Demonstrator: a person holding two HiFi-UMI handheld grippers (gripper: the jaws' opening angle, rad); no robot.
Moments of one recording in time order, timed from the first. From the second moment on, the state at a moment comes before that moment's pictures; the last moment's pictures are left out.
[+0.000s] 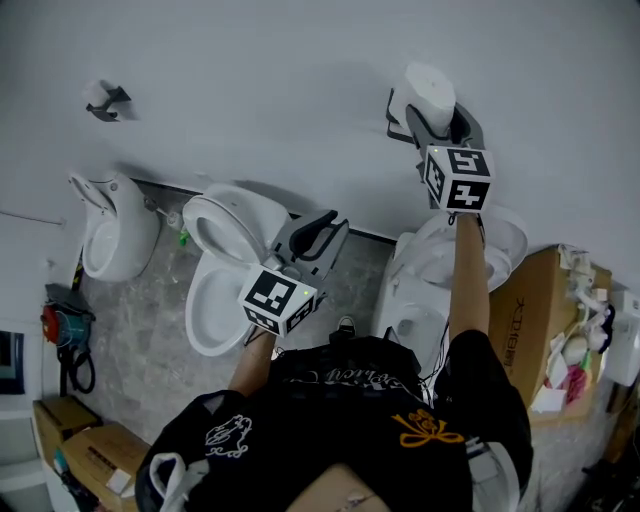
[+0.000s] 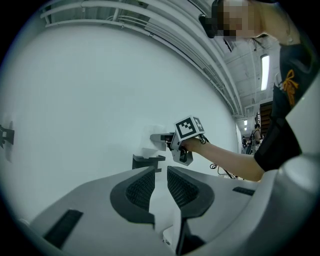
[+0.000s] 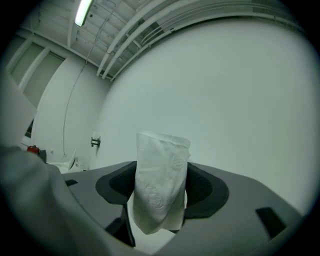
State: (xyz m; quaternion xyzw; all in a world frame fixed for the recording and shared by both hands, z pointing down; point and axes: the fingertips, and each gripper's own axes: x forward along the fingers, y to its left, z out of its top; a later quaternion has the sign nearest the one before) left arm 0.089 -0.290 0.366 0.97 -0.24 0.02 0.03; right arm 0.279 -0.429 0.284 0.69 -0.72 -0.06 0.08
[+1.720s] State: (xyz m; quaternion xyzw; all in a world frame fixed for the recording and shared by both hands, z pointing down) left arm -0.039 -0.130 0.411 0.98 -0.19 0.04 0.04; right arm 0.069 -0.119 0.449 0.69 -0.71 0.10 0.04
